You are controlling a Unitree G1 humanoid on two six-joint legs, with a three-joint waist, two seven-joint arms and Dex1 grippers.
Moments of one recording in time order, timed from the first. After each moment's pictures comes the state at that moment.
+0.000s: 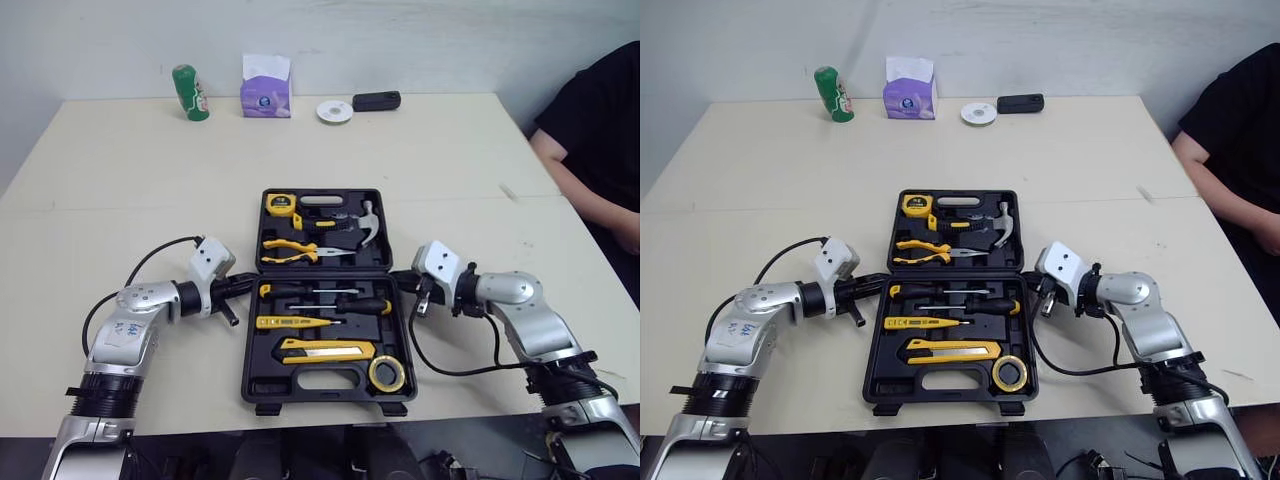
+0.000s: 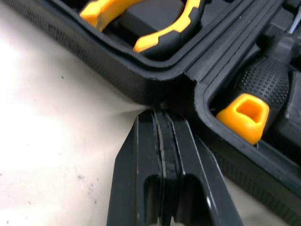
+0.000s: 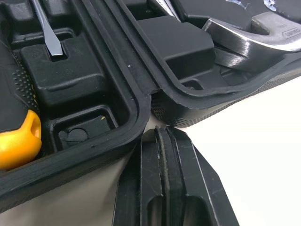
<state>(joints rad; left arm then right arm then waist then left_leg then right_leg) -0.35 0.57 0.04 0.04 -0.23 0.50 -0.81 -0.45 -0.60 0.14 0.18 0.10 0.14 0.95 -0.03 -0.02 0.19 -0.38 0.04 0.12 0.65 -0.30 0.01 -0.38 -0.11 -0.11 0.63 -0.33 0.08</state>
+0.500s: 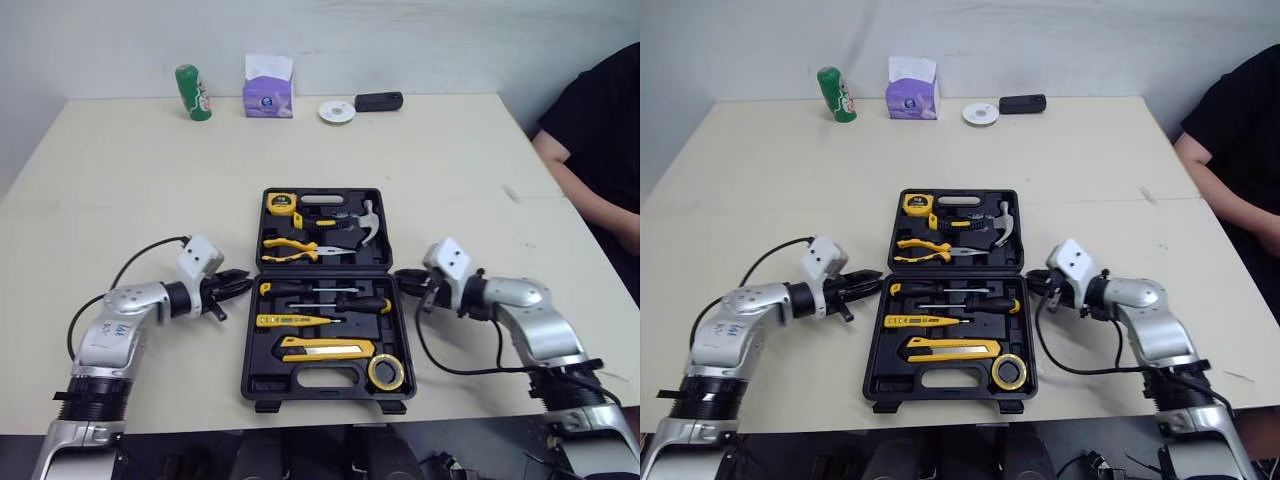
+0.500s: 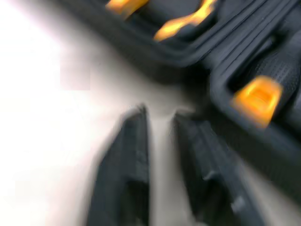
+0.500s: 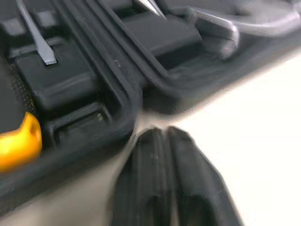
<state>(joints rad) -0.33 0.64 0.09 0.05 -0.26 0.54 -0.79 -0.38 -0.63 0.04 0.10 0.21 0.33 0.96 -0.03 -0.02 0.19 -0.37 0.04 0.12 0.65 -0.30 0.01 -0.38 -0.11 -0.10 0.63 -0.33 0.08</state>
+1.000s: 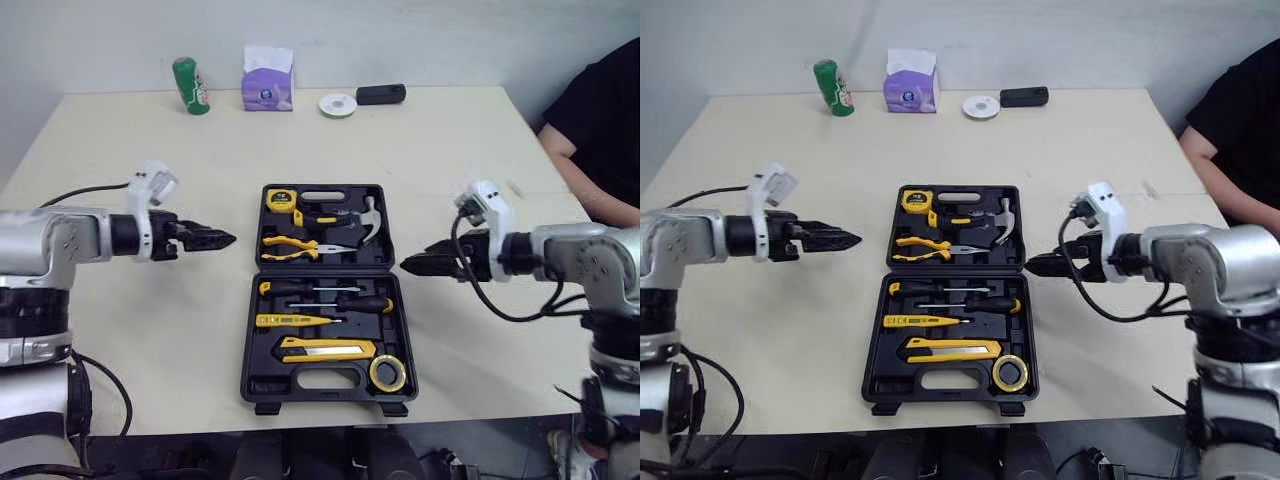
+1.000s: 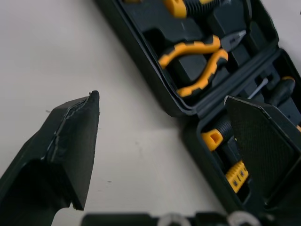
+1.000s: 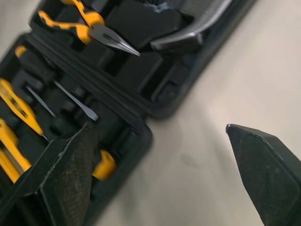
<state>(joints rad) -0.81 0.84 0.05 0.15 -0.48 1.34 -0.86 -0.77 -0.72 -0.08 -0.13 0.57 1.55 0.76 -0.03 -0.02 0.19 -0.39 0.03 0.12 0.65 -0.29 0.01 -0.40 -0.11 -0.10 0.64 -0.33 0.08</state>
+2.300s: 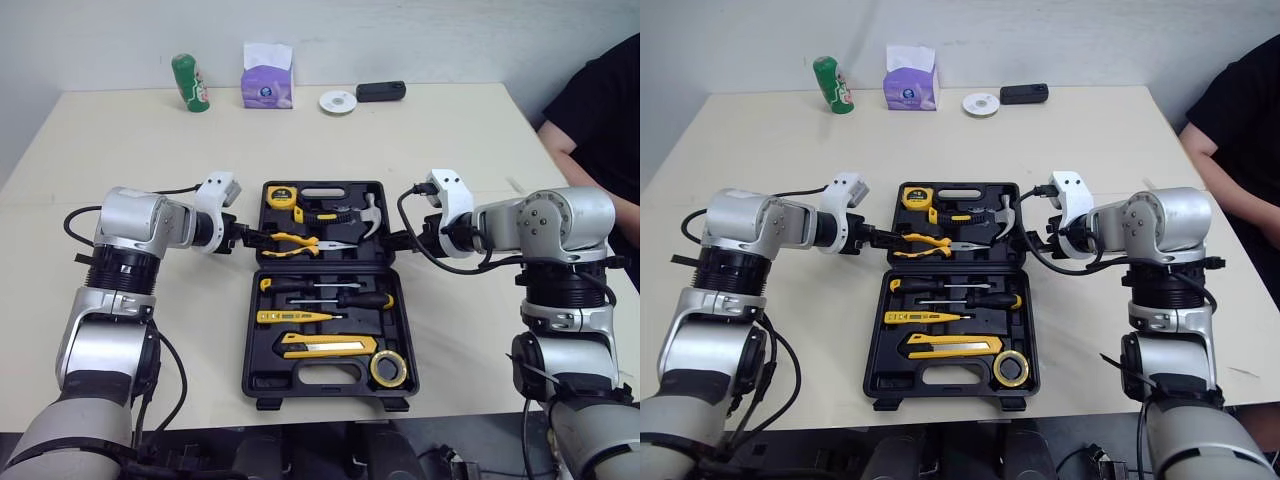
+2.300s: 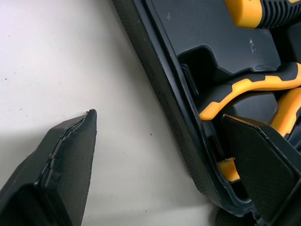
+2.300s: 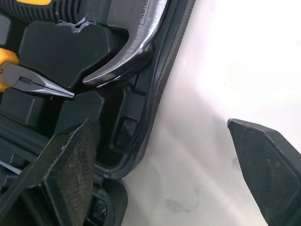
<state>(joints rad) -1.01 0.57 -0.09 0.41 -0.31 1.31 -0.57 -0.97 -0.47 -0.09 0.11 0.49 1.61 0.32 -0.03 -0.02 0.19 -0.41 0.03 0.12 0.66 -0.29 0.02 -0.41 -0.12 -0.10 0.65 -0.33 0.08</state>
